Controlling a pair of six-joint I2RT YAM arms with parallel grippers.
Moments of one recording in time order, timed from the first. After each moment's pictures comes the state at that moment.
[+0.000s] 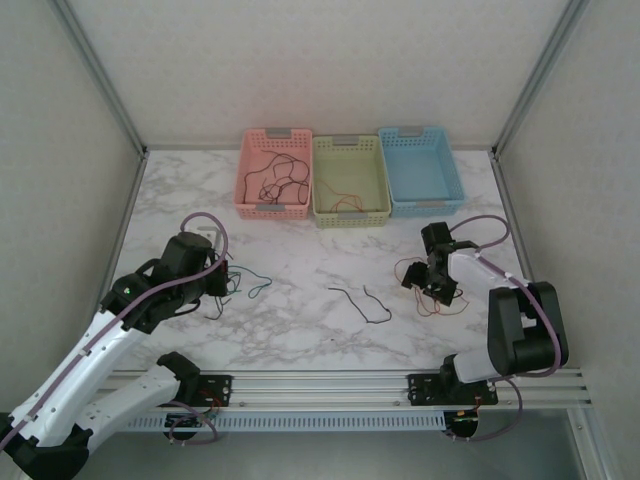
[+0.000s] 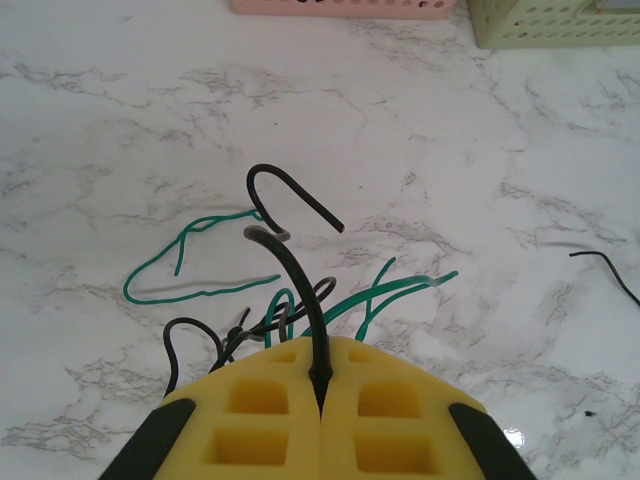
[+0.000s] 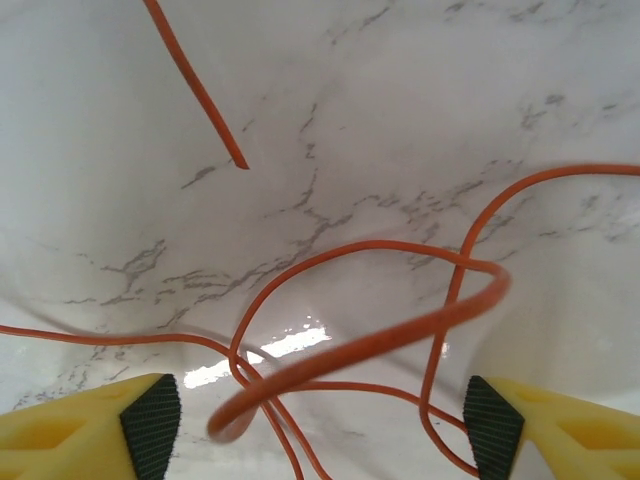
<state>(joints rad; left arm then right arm) -0.58 0.80 0.95 -1.00 -0.20 -0.45 0.19 1.45 0.74 -0.72 -0.01 0.58</state>
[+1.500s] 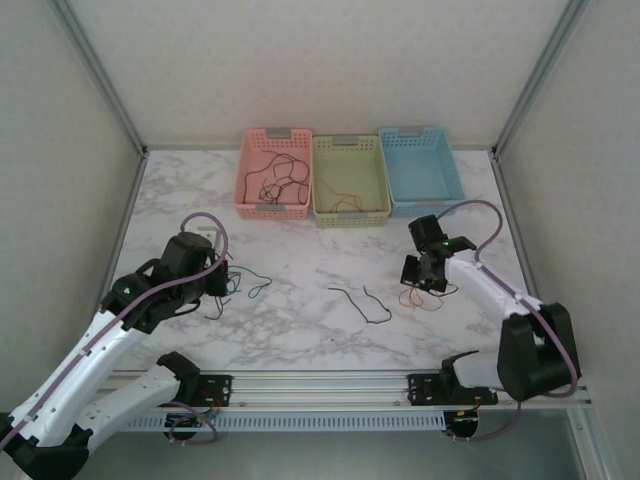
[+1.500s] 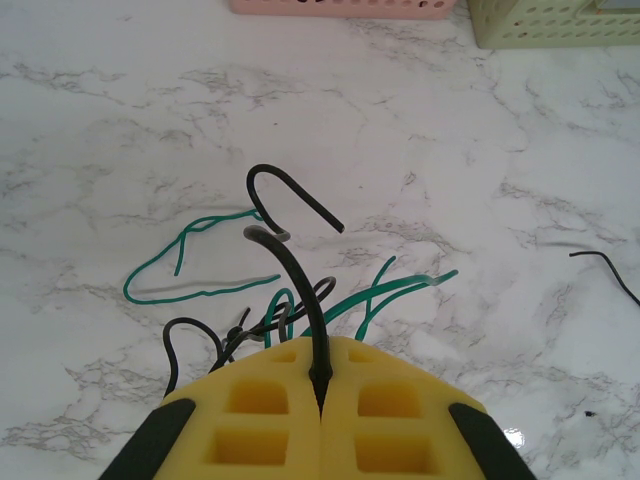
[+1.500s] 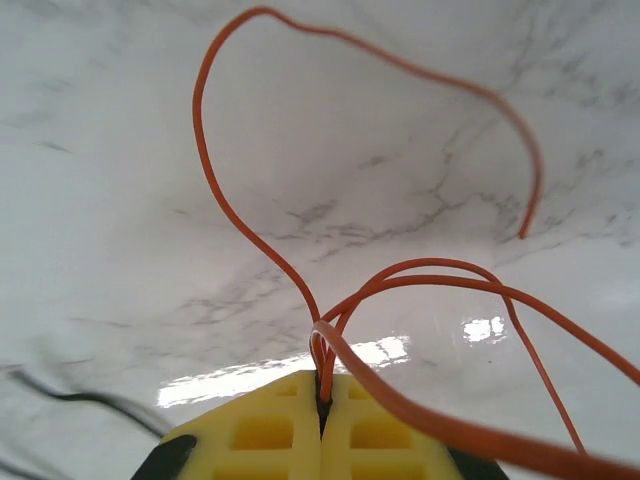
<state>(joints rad) -0.58 0.80 0.95 -1.00 -0.20 -0.45 0.33 1.29 0.84 -0.82 0.05 0.55</state>
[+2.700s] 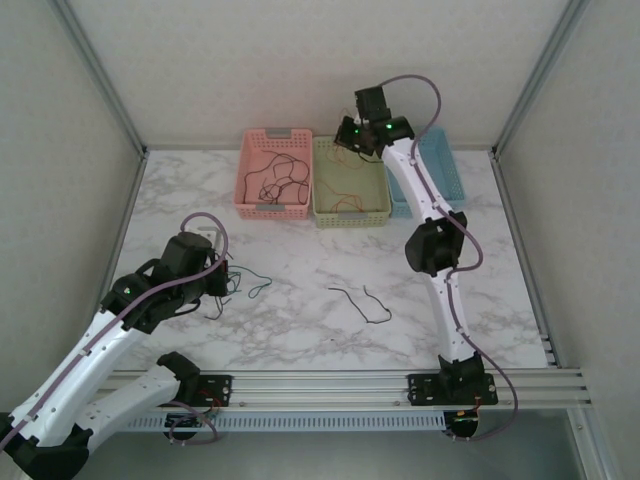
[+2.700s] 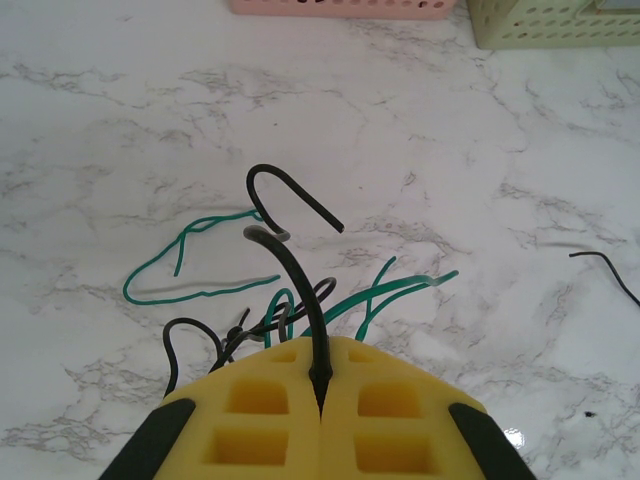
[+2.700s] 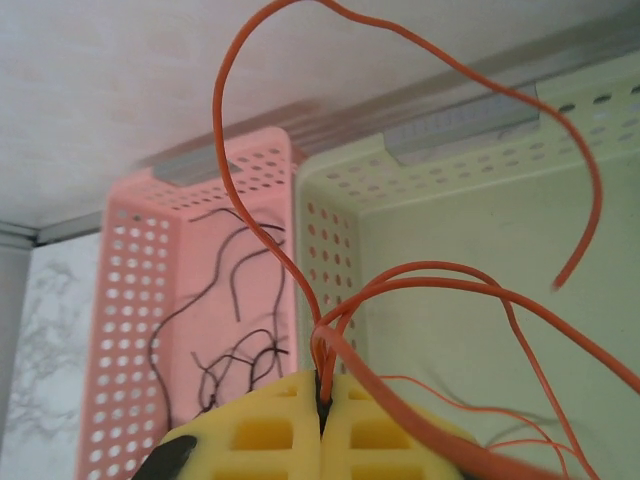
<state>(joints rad) -0.58 0.80 0.95 -1.00 -0.20 -0.45 0.40 2.50 2.69 -0.93 -0.12 0.61</state>
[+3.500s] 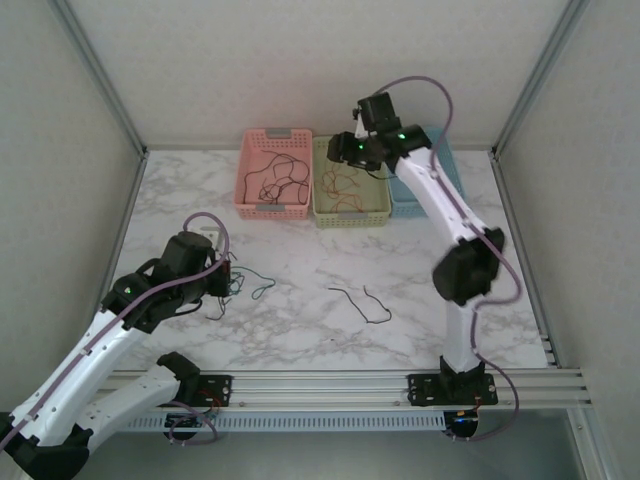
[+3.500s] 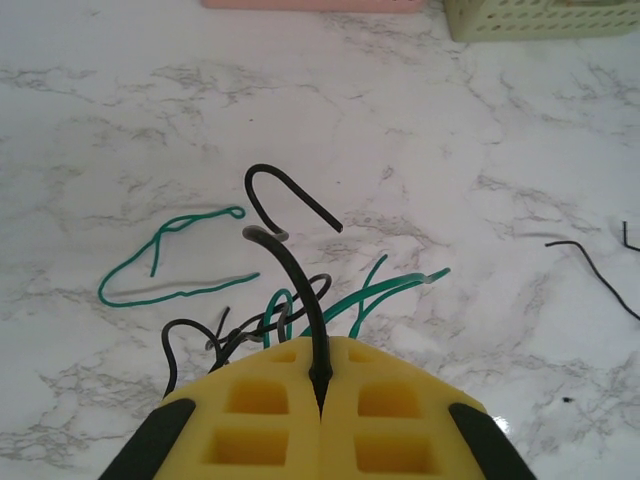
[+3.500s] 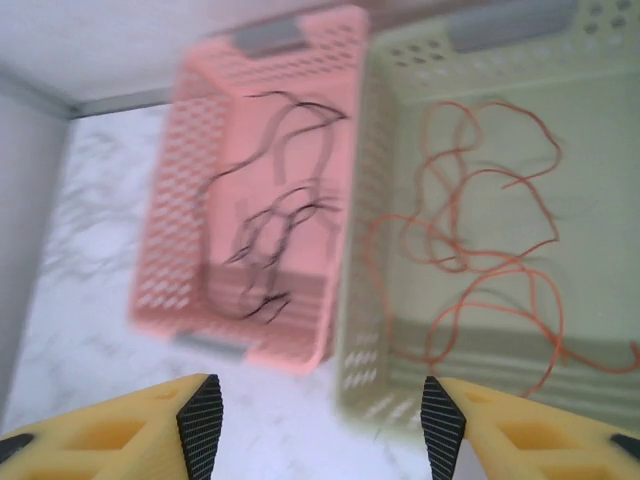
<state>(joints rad) -0.58 0.80 0.95 -0.98 -0.14 -0.44 0.48 1.92 2.06 -0.87 -0.16 0.48</state>
